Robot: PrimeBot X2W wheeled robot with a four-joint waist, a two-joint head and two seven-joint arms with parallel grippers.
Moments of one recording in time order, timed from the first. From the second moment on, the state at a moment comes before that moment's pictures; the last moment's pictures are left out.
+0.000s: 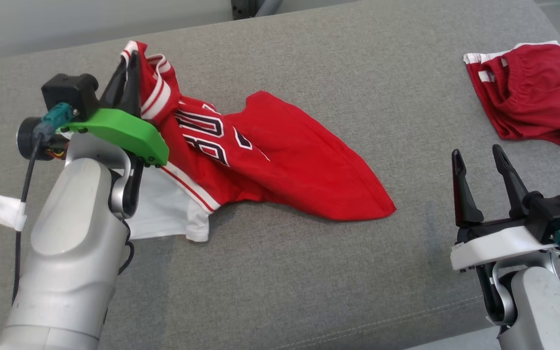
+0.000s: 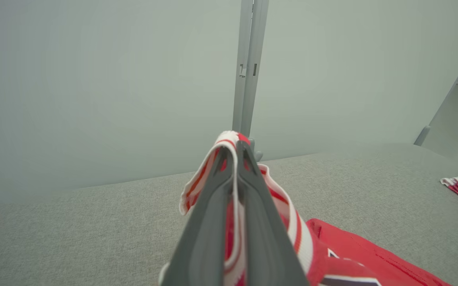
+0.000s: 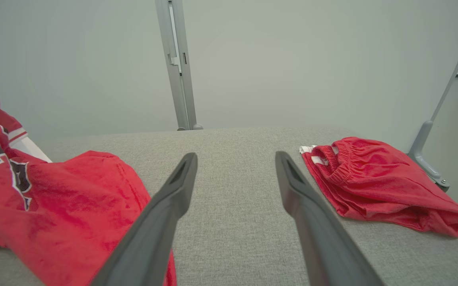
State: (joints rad) left arm -0.75 0.16 -0.29 0.62 -0.41 -0.05 -0.15; right arm -0.20 -0.12 0.00 0.15 0.16 0.13 -0.26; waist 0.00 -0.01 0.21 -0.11
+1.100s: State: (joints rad) left arm -0.65 0.14 -0.06 0.61 -0.36 -0.08 -0.26; right arm -0.17 -0.08 0.01 0.21 0.15 0.13 -0.26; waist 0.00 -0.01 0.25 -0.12
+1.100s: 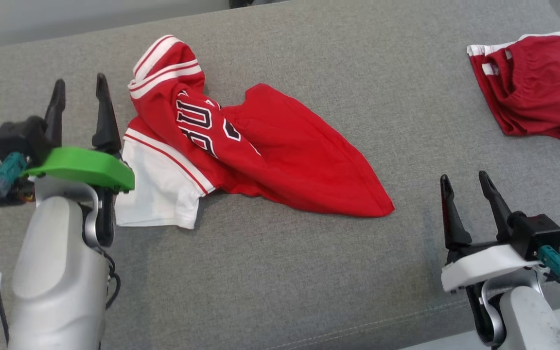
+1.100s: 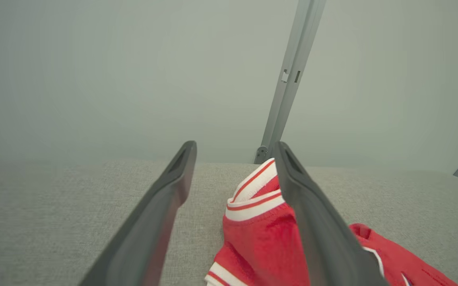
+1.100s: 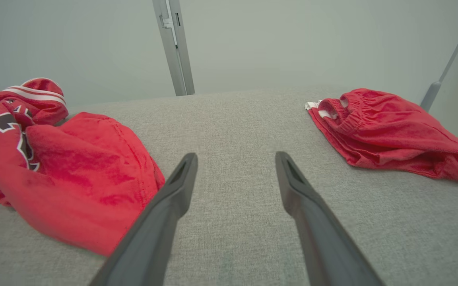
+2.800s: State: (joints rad) left arm -0.16 0.05 -0.21 0.14 -0.38 0.00 -0.26; right arm -0.80 -0.34 0.49 1.03 0.55 0.13 0.01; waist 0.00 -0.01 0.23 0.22
